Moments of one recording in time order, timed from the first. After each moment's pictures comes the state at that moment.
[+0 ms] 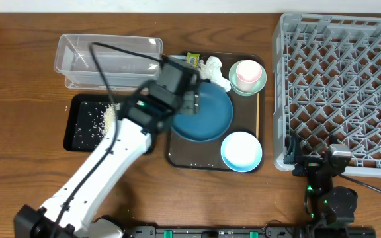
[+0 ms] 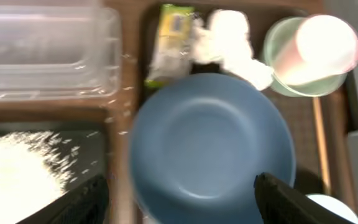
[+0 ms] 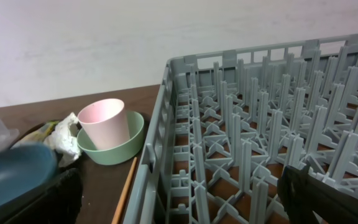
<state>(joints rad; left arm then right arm) -0.53 1.46 1.29 -0.77 -0.17 -0.44 0.01 0.02 0.01 -0.07 0.01 0.17</state>
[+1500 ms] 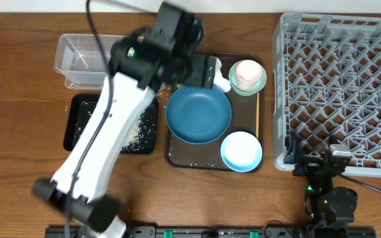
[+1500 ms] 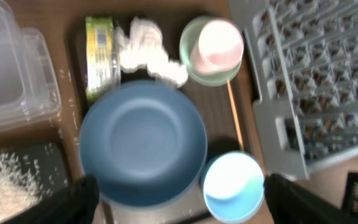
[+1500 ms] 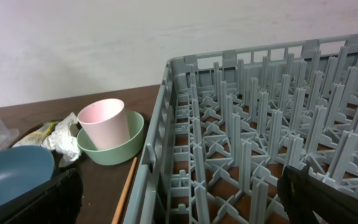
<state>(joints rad) -0.48 1.80 2.06 -1.27 0.15 -0.27 0.01 0.02 0.01 -0.07 0.01 0.17</state>
